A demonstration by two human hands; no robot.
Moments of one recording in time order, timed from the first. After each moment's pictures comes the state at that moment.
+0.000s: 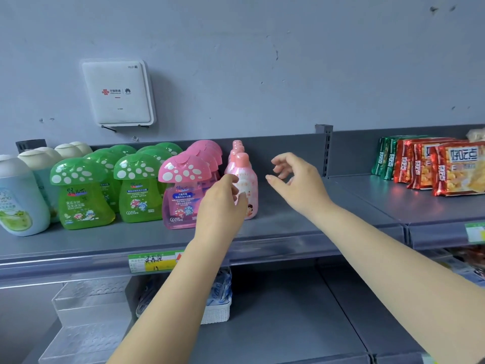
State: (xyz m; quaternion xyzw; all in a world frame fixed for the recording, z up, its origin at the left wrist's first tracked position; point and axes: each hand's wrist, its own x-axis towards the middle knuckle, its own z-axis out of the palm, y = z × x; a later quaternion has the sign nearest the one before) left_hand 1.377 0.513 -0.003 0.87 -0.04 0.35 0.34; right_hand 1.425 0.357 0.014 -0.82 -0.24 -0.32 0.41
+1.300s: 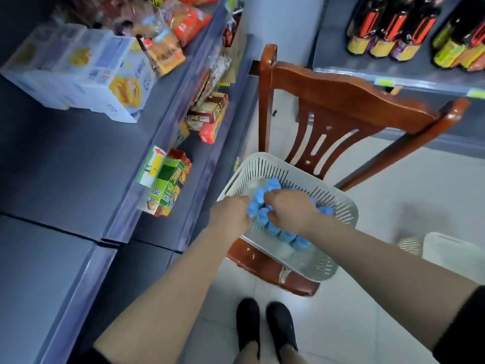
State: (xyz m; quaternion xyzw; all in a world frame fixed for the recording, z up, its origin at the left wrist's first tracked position) left_hand 1.303 0.069 -0.412 0.78 -0.59 -0.21 -0.04; right_hand 1.169 -0.006 -0.400 -0.93 0.32 0.13 0.13
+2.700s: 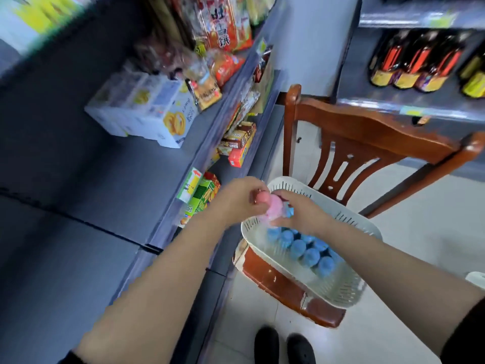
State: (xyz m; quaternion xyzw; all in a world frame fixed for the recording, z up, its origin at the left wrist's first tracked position) left_hand 1.341 0.064 -0.318 0.73 -0.60 -0.26 0.20; right_hand 1.183 -0.018 -0.386 -0.81 0.34 -0.04 0.48
